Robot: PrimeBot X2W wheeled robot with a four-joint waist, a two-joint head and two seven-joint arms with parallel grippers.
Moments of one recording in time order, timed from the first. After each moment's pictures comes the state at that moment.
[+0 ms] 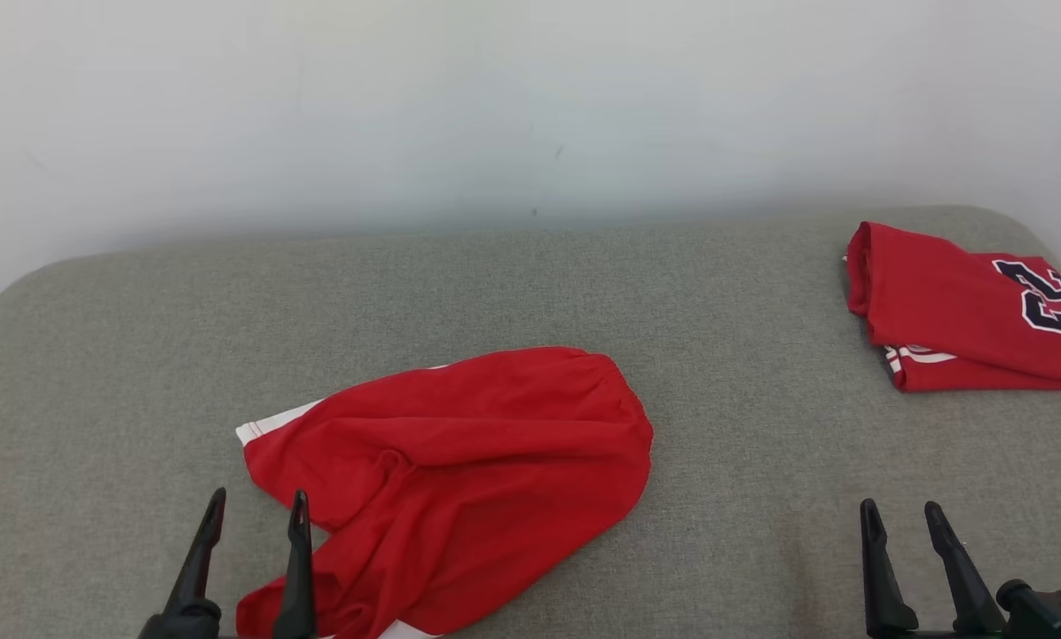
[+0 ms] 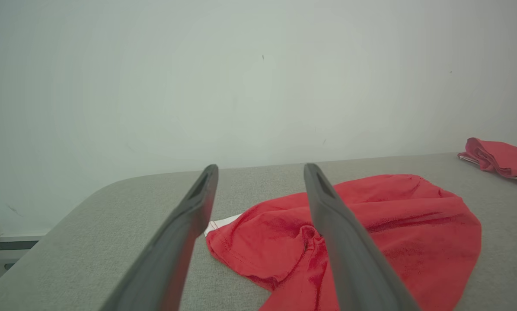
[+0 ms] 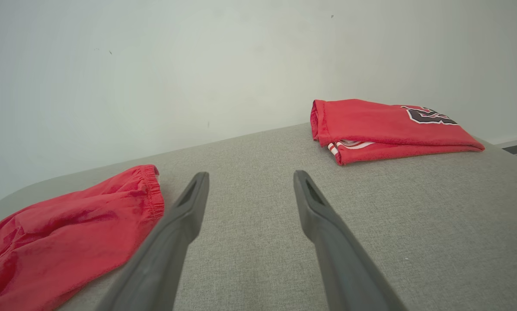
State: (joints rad) left arm 0.04 0.11 -0.06 0.03 -0.12 -0.02 -0.26; right arm 0.06 -0.13 0.00 0.19 0.33 0.13 -0.26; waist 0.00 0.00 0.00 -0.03
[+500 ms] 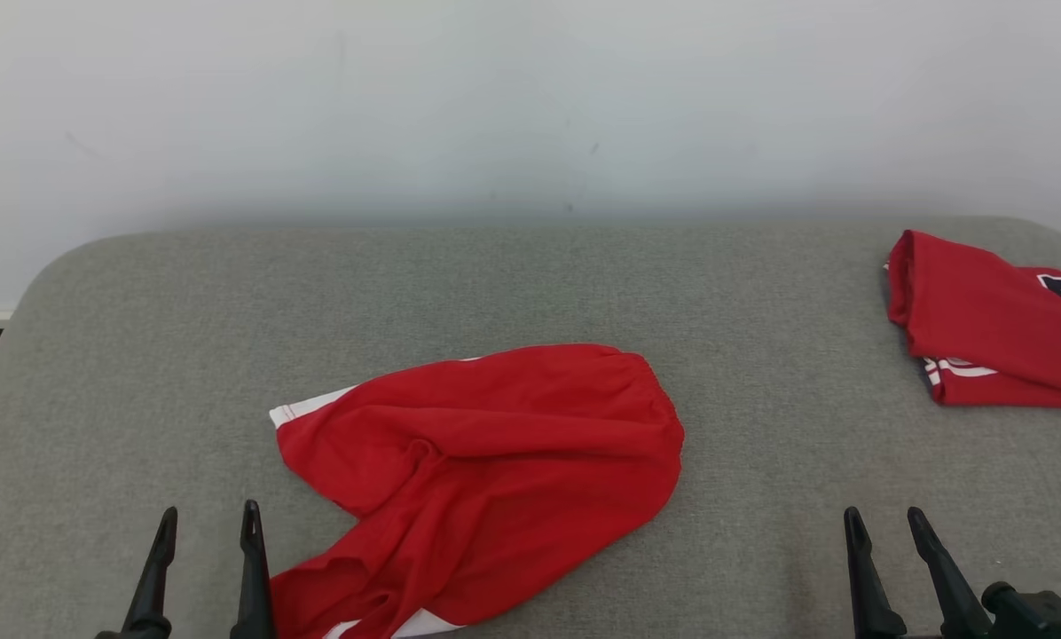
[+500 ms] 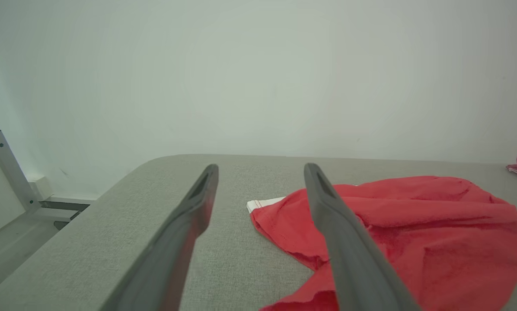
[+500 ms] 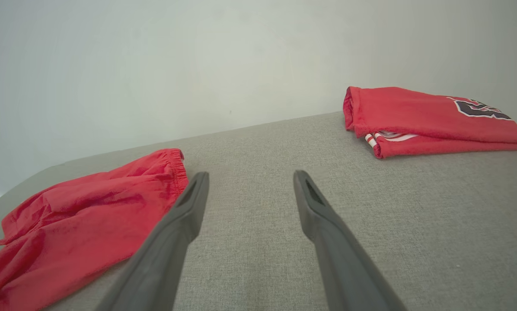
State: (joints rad) left arm 0.07 0.10 0.01 0.04 -0.15 -0.03 -0.26; right arm 0.07 -0.15 0.05 0.20 0.35 0.13 -0.26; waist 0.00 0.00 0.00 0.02
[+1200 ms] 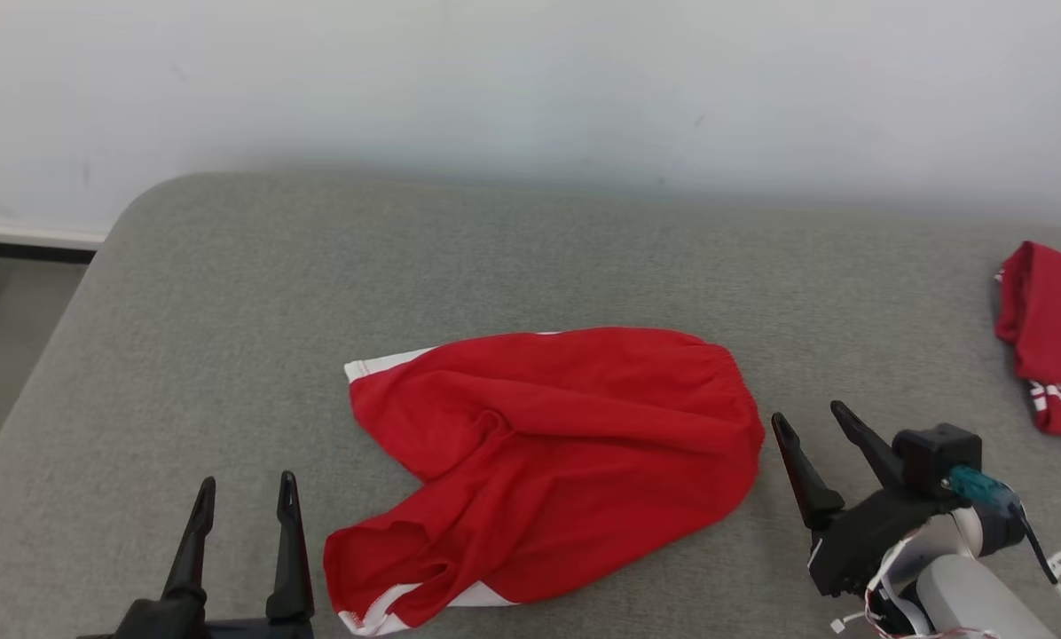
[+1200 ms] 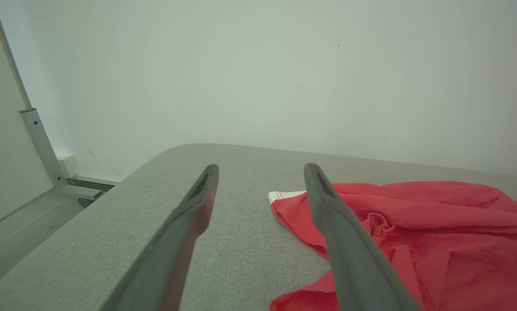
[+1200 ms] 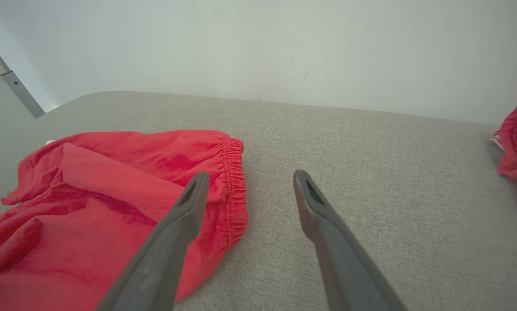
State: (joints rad) left arm 0.02 0.06 -0.02 0.06 -0.15 -0.04 -0.26; right arm -0.34 -0.30 0.34 0.53 0.44 0.13 -0.16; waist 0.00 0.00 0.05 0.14
